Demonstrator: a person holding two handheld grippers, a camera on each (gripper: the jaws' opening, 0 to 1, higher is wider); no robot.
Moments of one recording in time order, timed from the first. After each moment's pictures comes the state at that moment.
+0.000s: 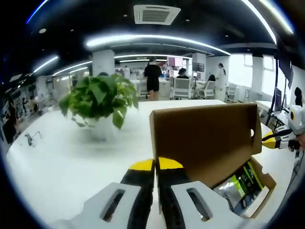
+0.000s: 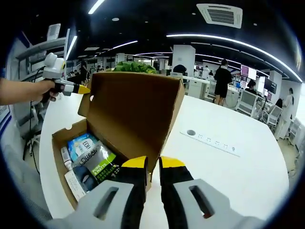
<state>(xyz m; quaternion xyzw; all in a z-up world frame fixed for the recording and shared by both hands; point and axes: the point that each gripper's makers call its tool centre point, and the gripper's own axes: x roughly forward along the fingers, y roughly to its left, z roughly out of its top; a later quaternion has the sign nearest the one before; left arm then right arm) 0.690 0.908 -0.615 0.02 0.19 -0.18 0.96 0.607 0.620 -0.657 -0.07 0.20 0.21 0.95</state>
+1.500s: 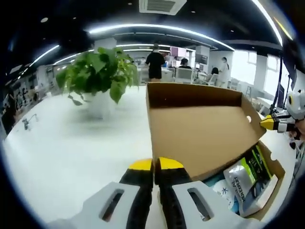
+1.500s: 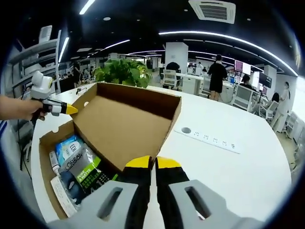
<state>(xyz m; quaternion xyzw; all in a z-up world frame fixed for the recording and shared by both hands) 0.681 0.908 -0.684 0.02 0.24 -0.18 0.95 0.637 0.612 -0.671 -0.06 0.21 0.19 0.96</state>
